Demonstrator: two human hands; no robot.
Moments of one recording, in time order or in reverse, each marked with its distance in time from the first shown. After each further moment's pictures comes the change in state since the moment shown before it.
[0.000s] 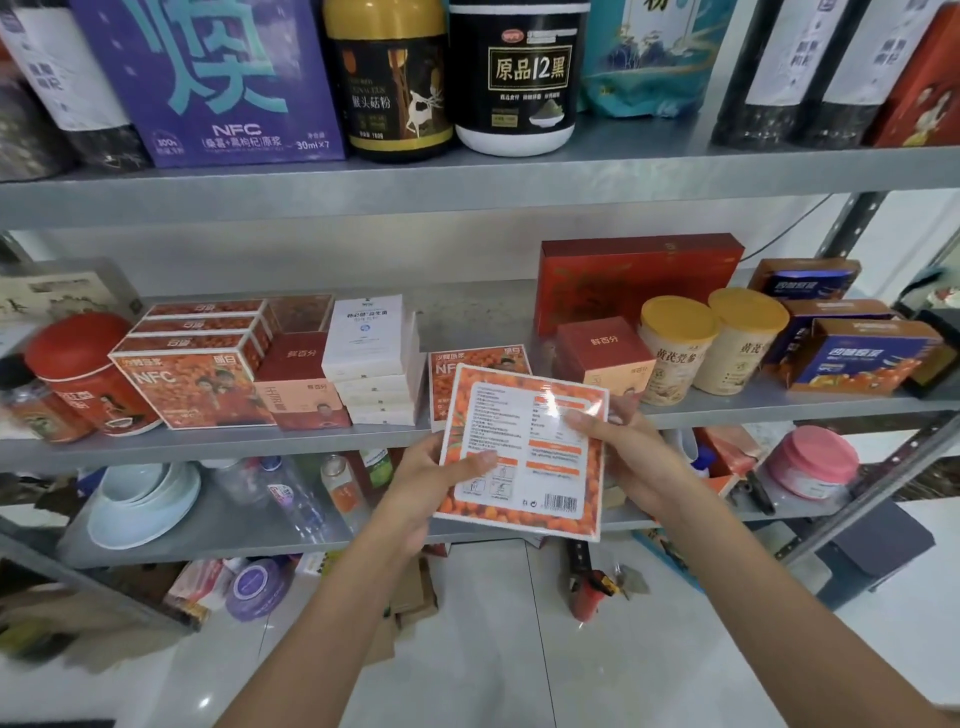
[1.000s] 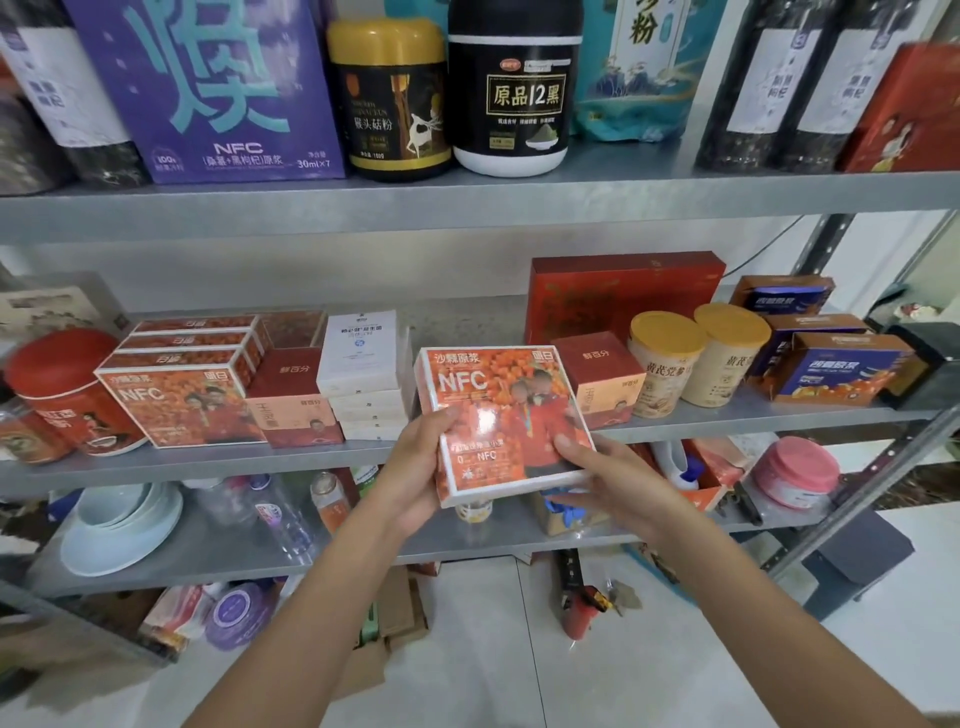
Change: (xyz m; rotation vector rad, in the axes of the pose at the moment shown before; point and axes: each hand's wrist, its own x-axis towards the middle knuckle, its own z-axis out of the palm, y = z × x) left_hand 0.011 0.030 0.004 -0.328 -0.159 0.054; right_hand -0.012 0.011 0.008 -0.128 -0.053 0.069
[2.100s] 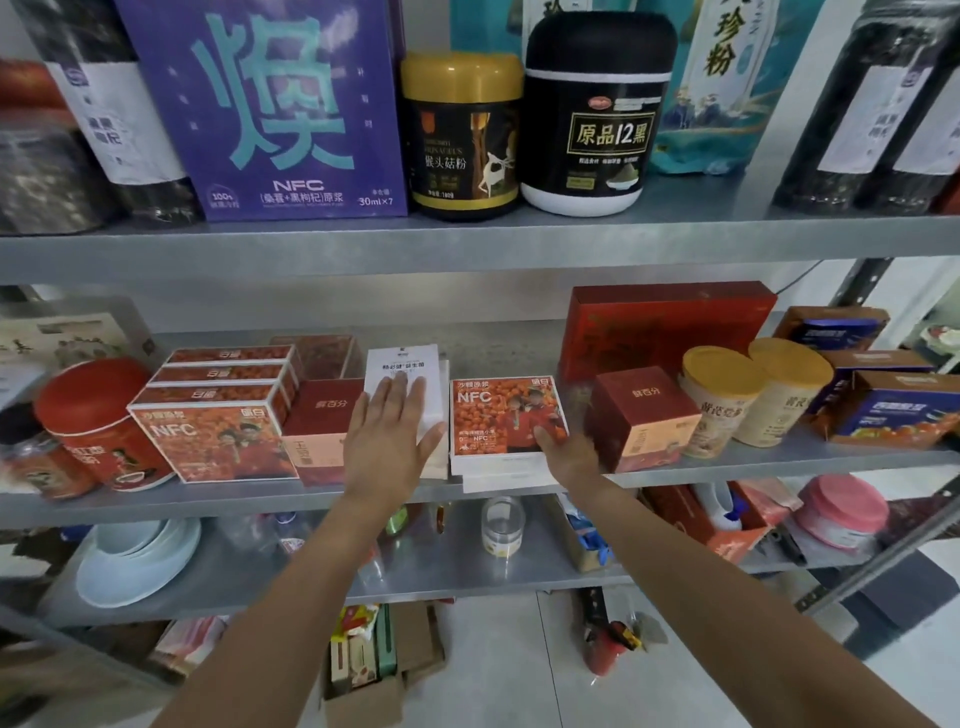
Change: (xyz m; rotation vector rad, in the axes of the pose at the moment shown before) left_hand 0.072 0.051 -0.107 2.015 0.374 0.463; right_hand 0.162 0.006 0.065 -0.696 0.519 -0.046
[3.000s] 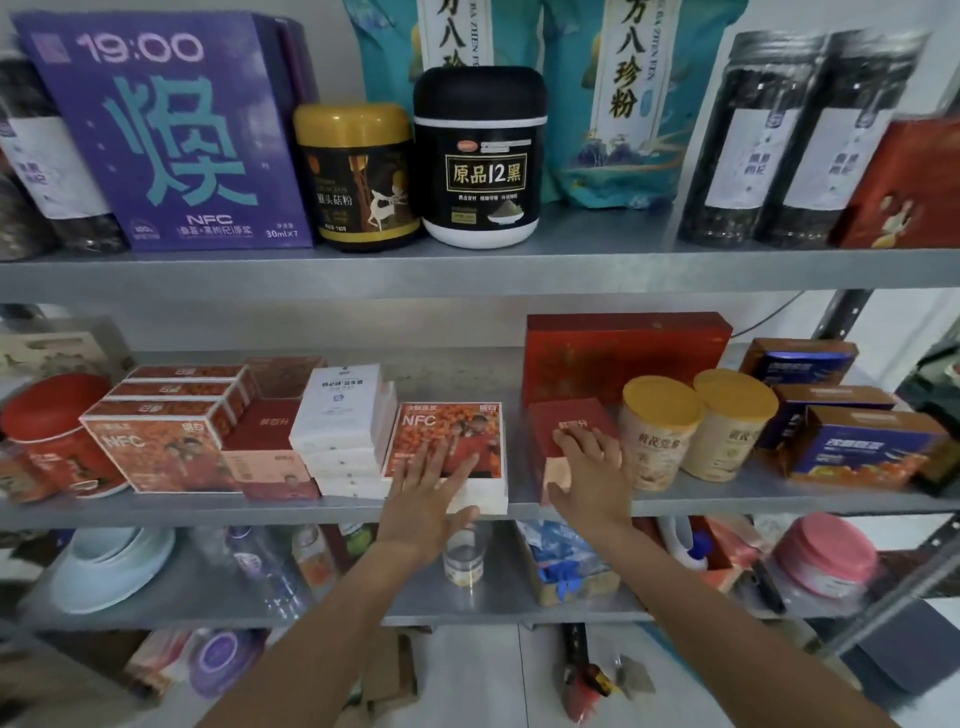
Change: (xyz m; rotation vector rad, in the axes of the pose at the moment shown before) left_hand -0.004 0.111 0.063 0.012 -0.209 0.062; right_hand 0.010 0.064 -0.102 -0.630 0.196 -0.567
